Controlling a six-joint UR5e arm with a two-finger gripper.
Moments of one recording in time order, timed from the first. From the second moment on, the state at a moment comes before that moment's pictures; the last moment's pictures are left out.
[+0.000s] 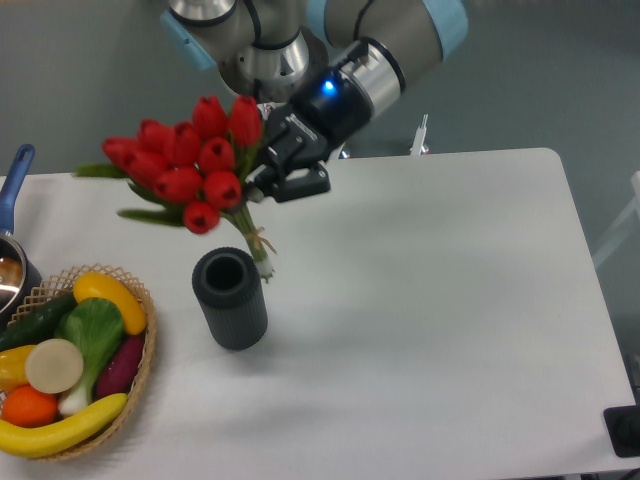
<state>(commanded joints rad) 2.65 -1.54 -1.93 -0.85 0.13 1.20</state>
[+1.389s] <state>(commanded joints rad) 2.58 -1.69 -2.00 -0.85 0.14 1.24</state>
